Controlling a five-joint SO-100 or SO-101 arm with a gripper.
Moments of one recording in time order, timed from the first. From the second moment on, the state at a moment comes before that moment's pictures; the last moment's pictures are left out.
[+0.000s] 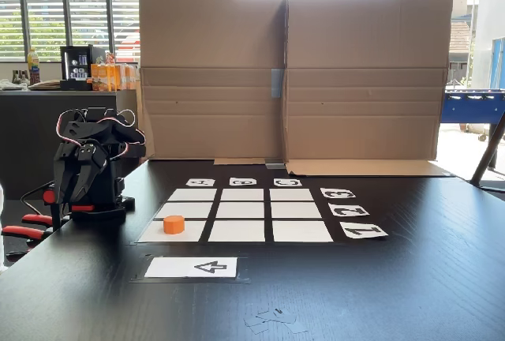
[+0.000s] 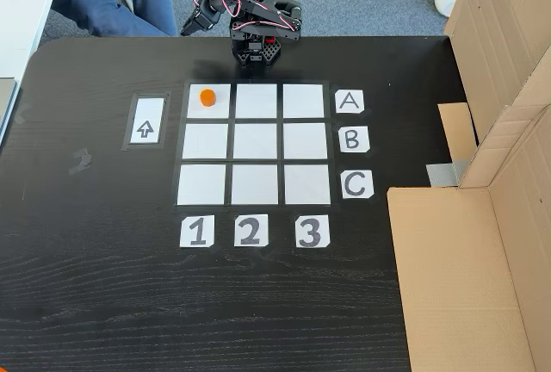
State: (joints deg) arm 91.5 187.6 165.4 72.7 1.2
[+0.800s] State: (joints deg) arm 91.3 188.8 166.6 71.5 1.2
